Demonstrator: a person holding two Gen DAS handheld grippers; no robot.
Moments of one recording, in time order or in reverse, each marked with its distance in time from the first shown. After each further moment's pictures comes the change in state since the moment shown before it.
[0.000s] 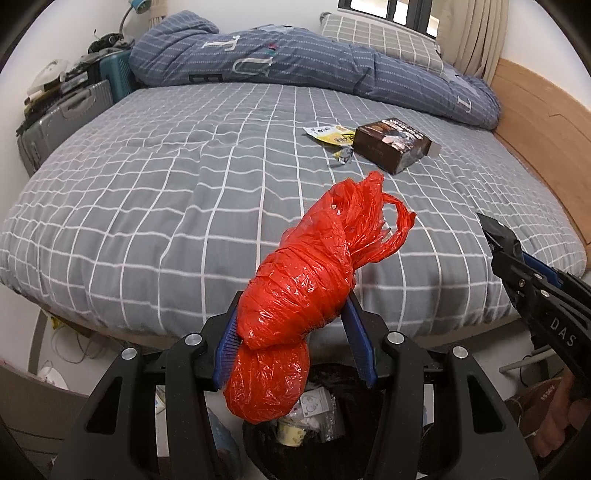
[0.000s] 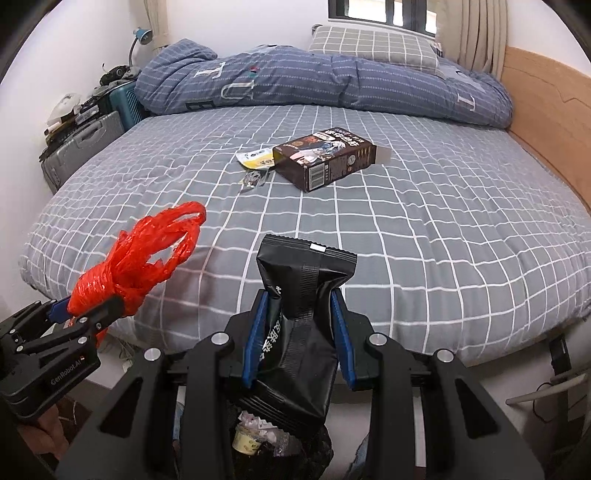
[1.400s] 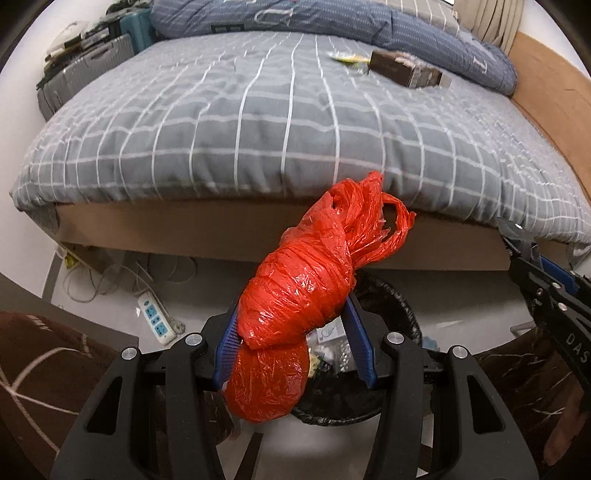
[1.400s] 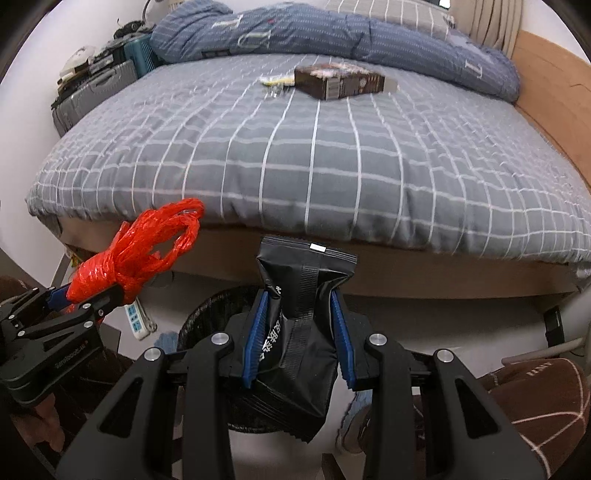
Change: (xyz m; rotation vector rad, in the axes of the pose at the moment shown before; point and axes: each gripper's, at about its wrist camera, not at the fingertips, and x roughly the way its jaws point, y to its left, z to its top) left arm -0.016 0.014 -0.118 -0.044 0.175 0.063; right arm -0.024 0.020 -0.110 -0.047 0.167 0.006
